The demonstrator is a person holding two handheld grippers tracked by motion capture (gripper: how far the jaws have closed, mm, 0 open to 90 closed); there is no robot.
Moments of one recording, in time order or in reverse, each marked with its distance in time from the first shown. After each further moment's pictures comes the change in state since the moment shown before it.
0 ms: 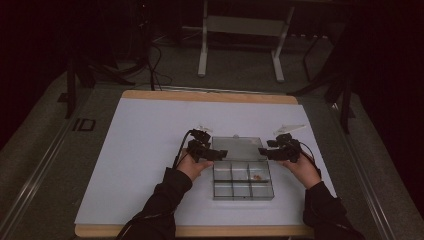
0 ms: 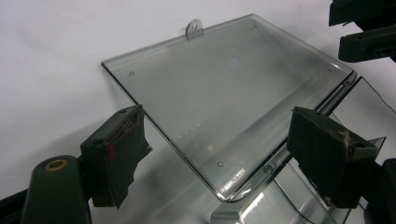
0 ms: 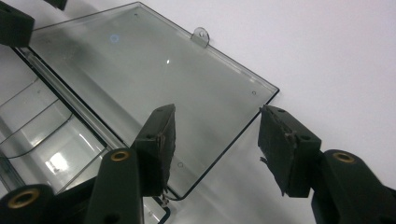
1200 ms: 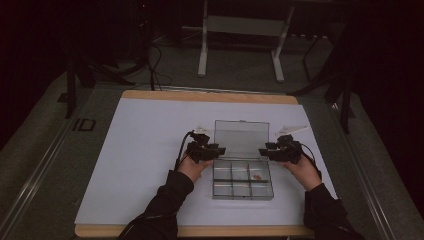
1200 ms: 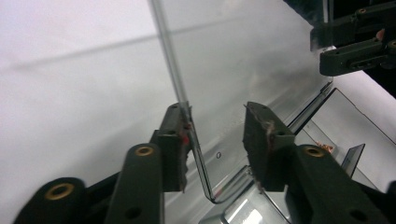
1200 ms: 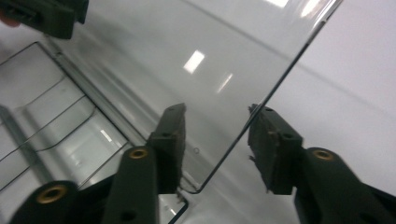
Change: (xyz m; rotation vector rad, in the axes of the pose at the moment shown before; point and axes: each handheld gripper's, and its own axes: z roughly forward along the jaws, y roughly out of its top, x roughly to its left) left arm -0.005 -0.005 -0.008 -0.119 -0.029 0.067; right arm 0.003 -0.003 -0.007 -0.025 0.049 0.010
